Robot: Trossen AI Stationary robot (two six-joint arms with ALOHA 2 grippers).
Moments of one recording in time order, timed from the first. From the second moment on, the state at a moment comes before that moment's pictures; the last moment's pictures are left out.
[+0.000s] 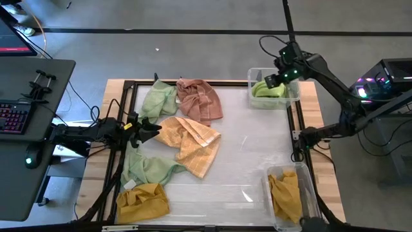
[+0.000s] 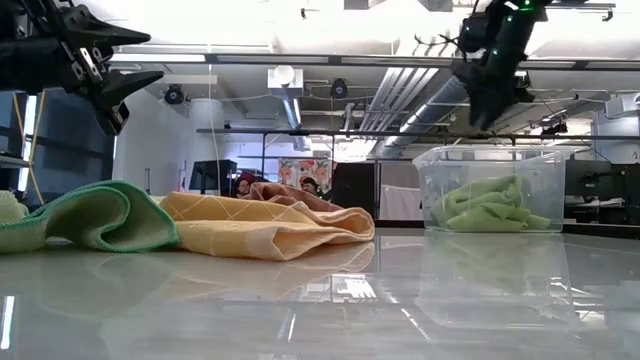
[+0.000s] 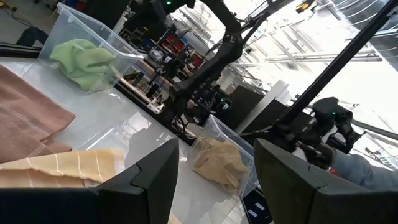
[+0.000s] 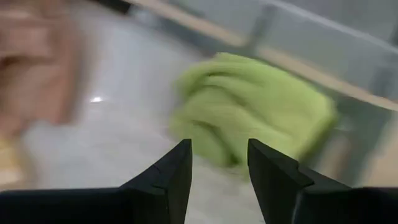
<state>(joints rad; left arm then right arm) -0.04 0.01 0.01 0.12 -0.10 -0.68 -1.00 1.33 1.33 -1.12 -0.10 0.11</state>
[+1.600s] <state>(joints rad) -0.04 0.01 0.01 0.12 -0.10 -0.68 -0.01 2.16 1.33 0.03 -0.13 -0.05</state>
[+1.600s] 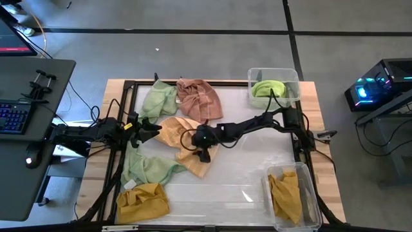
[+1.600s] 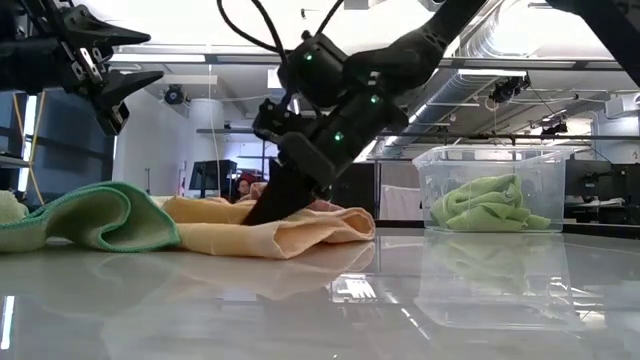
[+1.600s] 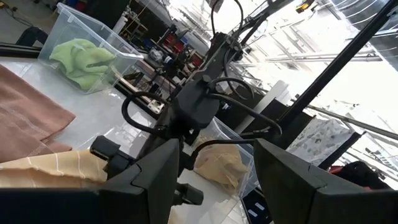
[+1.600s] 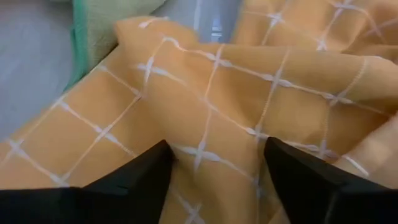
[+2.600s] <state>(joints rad) -0.04 0.01 0.01 0.12 -0.10 -0.68 0.17 1.30 1.33 -0.35 -0.15 0.34</state>
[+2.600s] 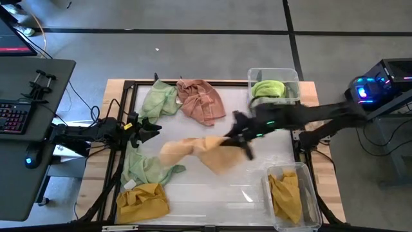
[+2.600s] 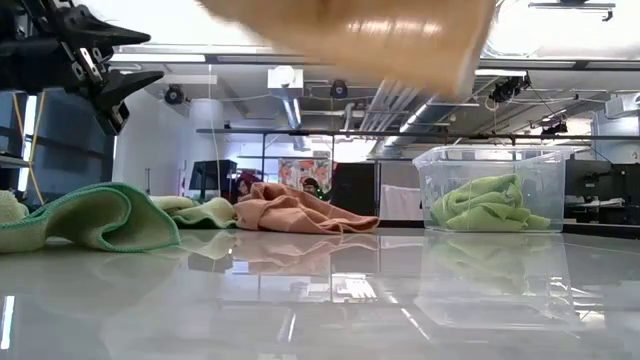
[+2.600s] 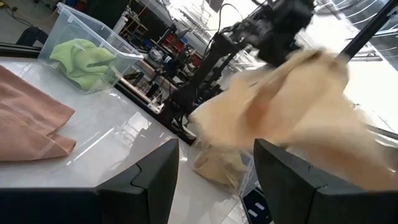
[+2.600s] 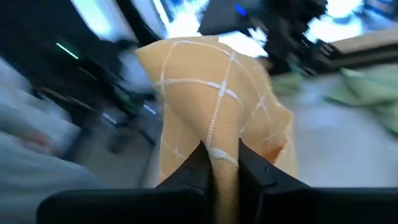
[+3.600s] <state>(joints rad) -0.04 0.01 0.01 0.12 -0.10 -0.68 0.71 1.25 1.33 -1.35 -0.27 0.76</state>
